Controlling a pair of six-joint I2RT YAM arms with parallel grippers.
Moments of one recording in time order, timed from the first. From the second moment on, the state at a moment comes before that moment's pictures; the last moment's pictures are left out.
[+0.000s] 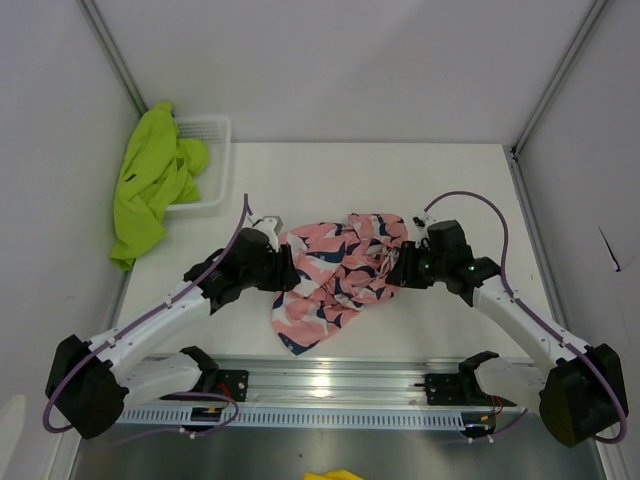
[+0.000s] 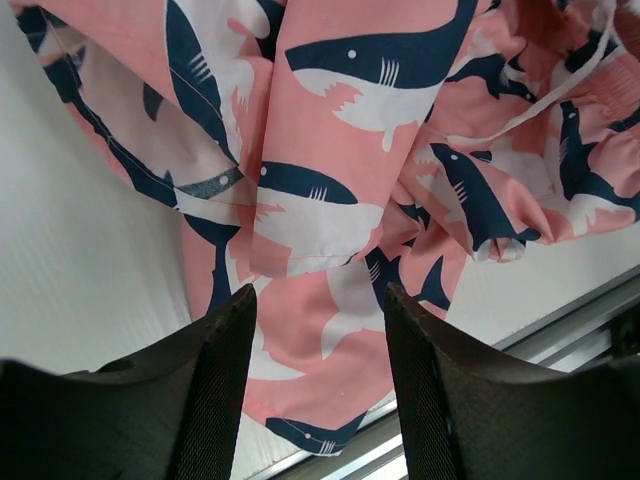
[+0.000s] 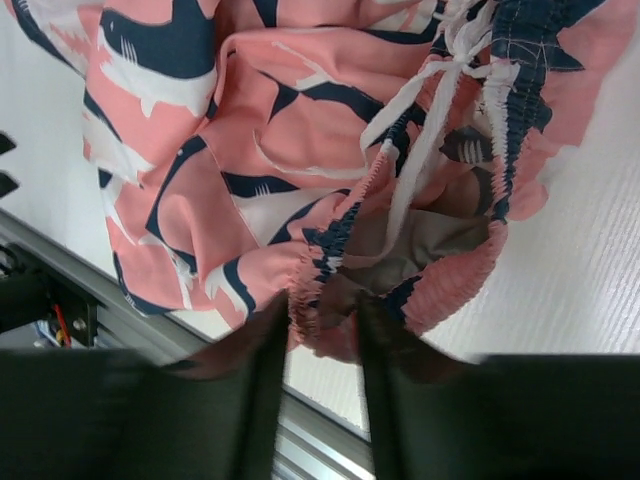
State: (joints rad) left arm -0.64 1.03 0.71 -0.42 0.02 -0.51; right arm 0.42 1.10 0.73 -0.44 -0.30 0.47
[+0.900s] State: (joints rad) left arm -0.64 1.43 0.75 -0.22 0.17 -0.54; right arm 0.30 1.10 0.64 -0.37 -0.59 0.49
